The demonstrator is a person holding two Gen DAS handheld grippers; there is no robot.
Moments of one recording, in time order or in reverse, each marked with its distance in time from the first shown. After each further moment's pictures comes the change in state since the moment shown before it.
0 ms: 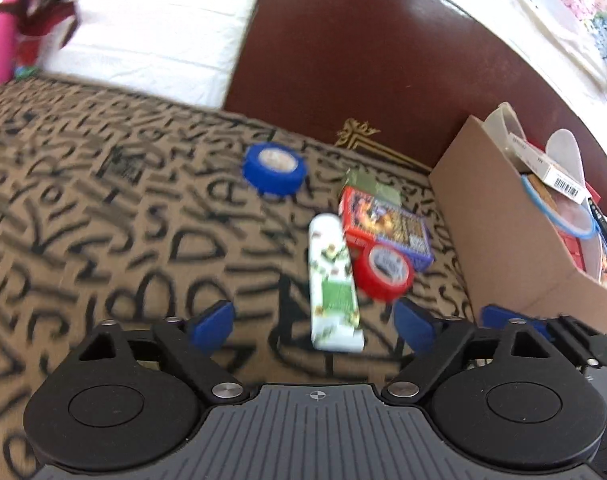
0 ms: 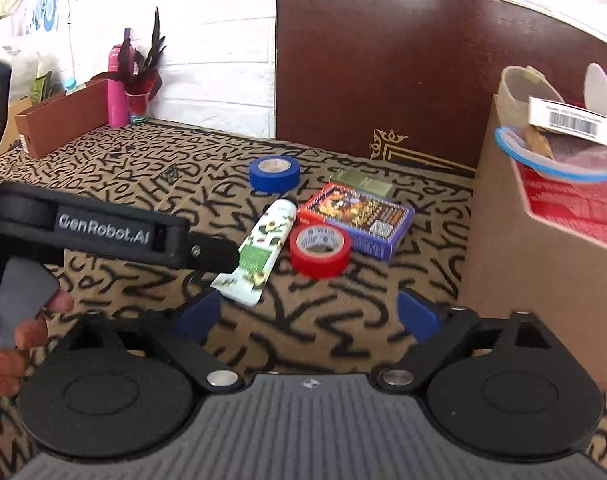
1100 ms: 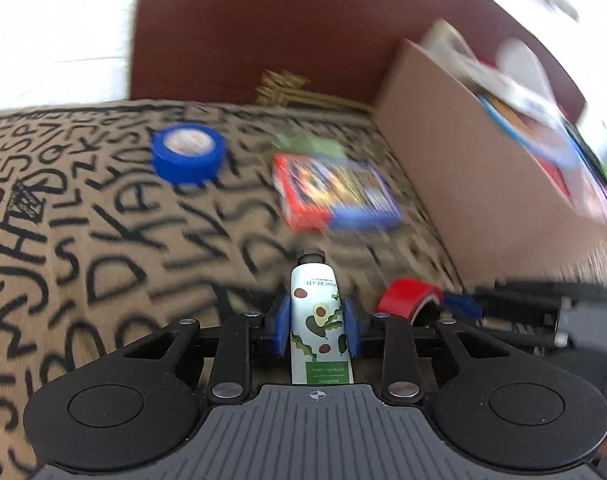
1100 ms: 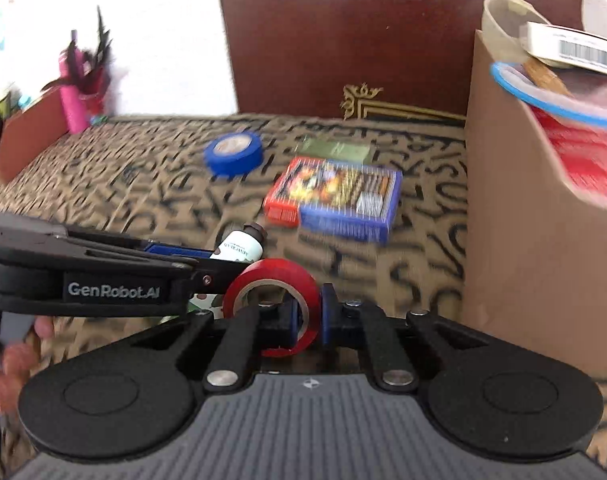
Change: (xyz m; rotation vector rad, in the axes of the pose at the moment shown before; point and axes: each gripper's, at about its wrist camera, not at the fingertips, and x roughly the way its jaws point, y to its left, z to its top) left arm 0.035 -0.029 0.001 0.257 0.179 -0.123; right arm 0.016 -0.020 -0.002 0.134 0.130 -0.004
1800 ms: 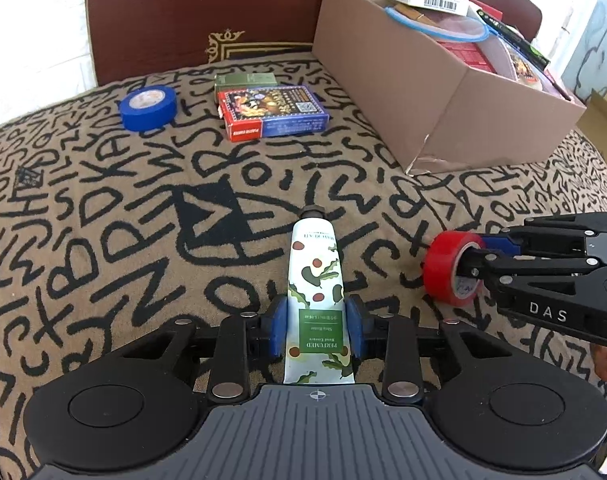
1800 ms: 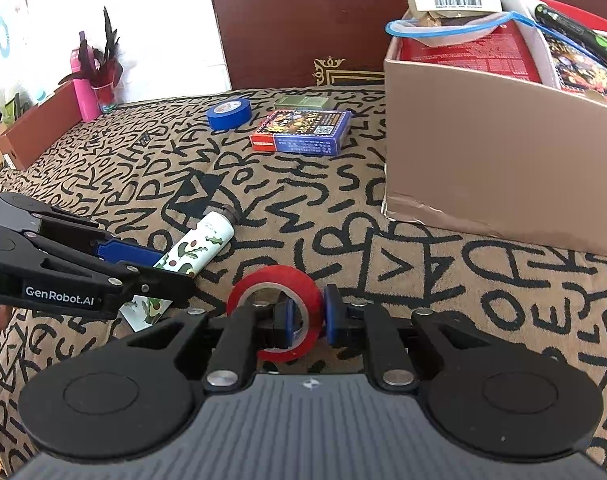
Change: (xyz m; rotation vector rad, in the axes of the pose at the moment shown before) left arm -0.030 -0.045 -0.042 0.140 0.114 0.030; right arm -0.062 -0.026 -0.054 0.067 0.019 0.004
